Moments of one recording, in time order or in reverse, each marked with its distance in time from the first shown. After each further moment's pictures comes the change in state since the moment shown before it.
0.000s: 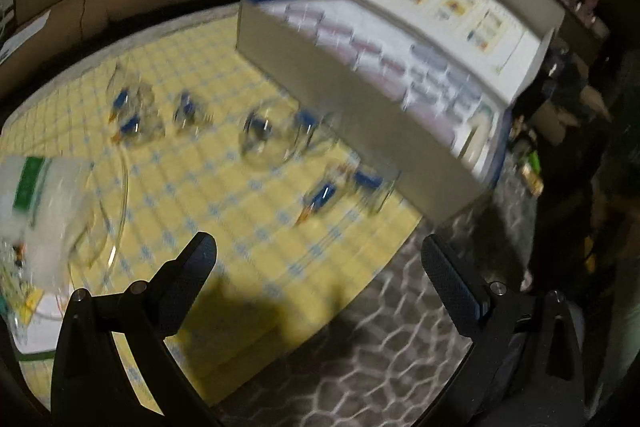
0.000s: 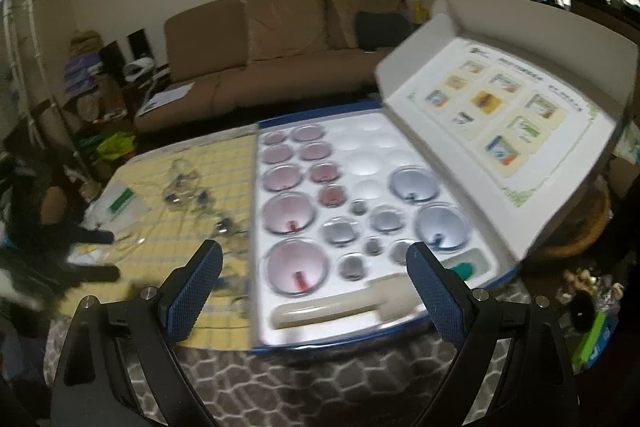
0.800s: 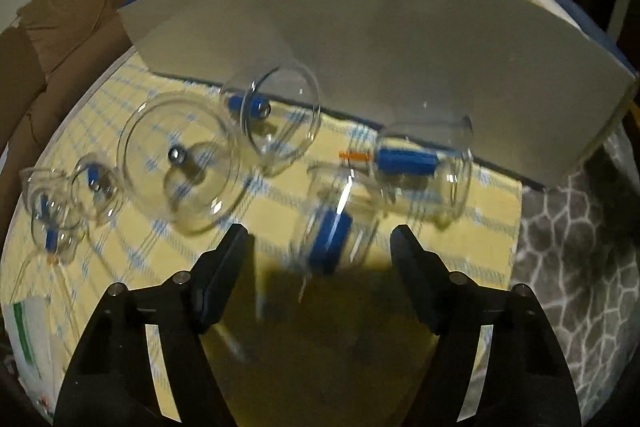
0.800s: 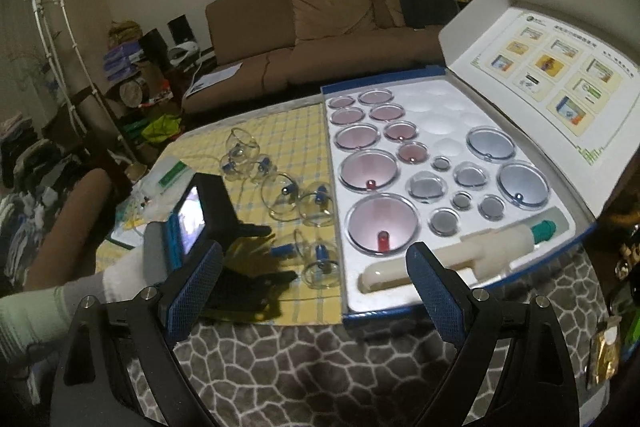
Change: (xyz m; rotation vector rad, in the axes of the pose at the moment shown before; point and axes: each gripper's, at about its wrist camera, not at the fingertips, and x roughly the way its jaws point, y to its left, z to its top) left arm 0.145 -0.041 0.014 0.442 0.031 0.132; right arm 0.011 0.025 -0.033 0.026 0.058 0.151
